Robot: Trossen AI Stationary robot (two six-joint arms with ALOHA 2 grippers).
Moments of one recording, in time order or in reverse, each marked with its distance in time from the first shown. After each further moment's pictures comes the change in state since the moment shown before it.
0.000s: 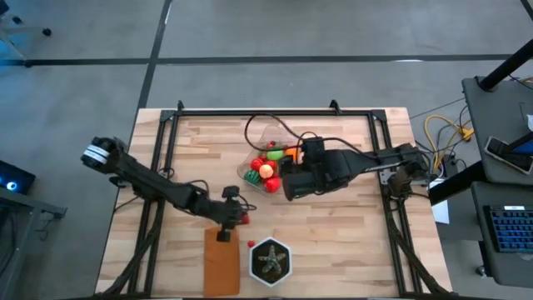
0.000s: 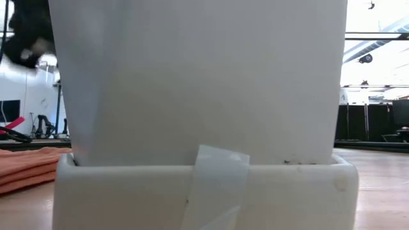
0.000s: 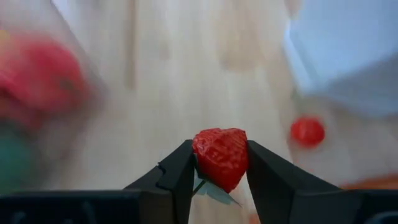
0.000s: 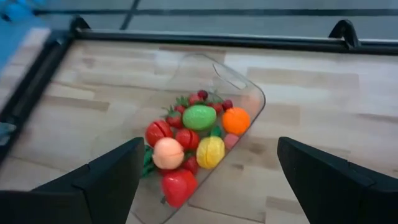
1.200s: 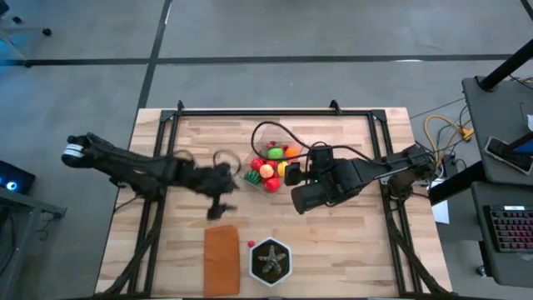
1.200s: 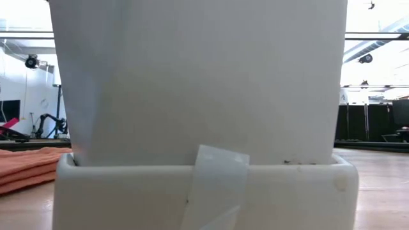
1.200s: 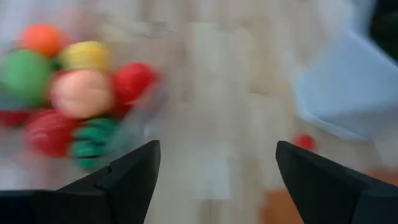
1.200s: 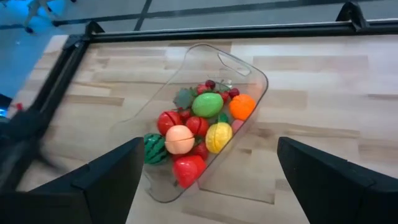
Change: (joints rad) left arm 0.258 -0.292 0.159 -0.427 0.185 0.060; right arm 0.083 -0.062 -0.057 0.000 0.028 0.134
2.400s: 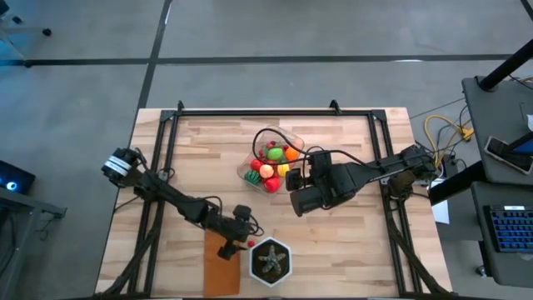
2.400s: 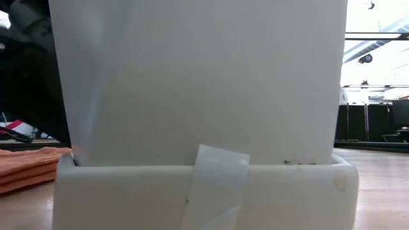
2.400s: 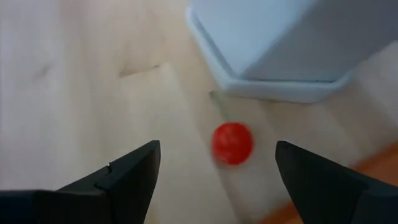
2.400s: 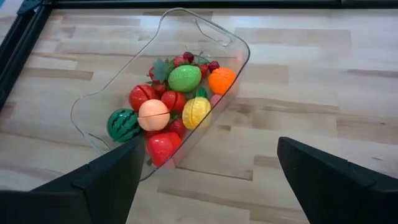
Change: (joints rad) left arm -0.333 0.511 -0.086 0.590 -0.038 0.070; right arm 0.000 0.000 -0.098 0.000 -0.103 0.029
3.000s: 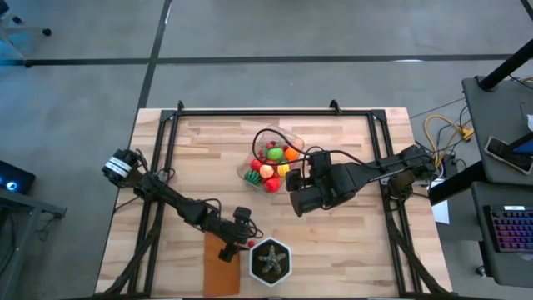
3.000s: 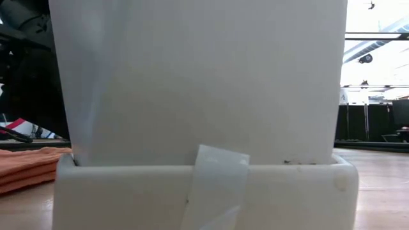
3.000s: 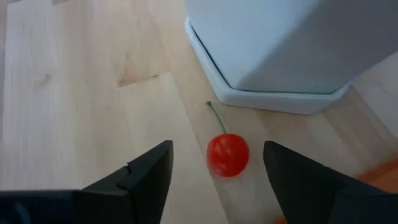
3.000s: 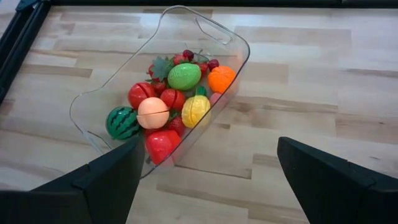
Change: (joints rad) left arm -0.021 0.018 0.002 0.036 -0.051 -0.022; right arm 0.000 0.000 0.000 0.000 -0.006 -0.009
